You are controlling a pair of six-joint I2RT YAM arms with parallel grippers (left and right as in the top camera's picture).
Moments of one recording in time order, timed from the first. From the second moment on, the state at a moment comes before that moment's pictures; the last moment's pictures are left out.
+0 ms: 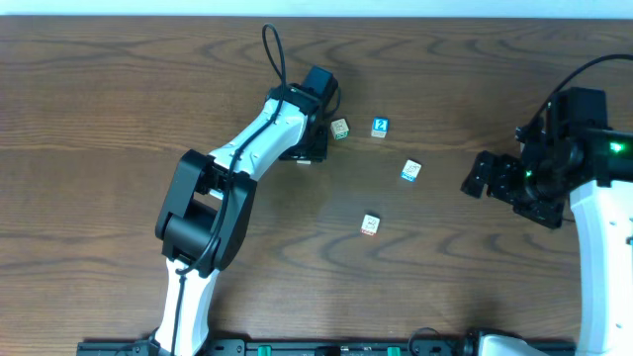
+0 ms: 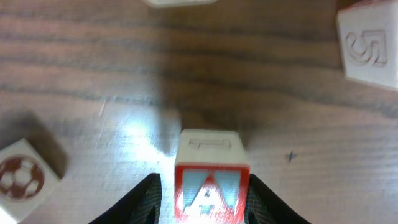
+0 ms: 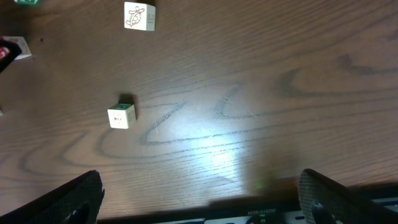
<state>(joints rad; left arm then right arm) -0.50 2.19 1.68 -0.93 -0.02 -0.44 -0.12 1.38 1.41 -1.46 -0.16 0.26</state>
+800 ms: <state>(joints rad) -0.49 1.95 2.16 -1.64 -0.15 -0.40 -0.12 1.38 1.41 -1.47 -0.16 0.25</state>
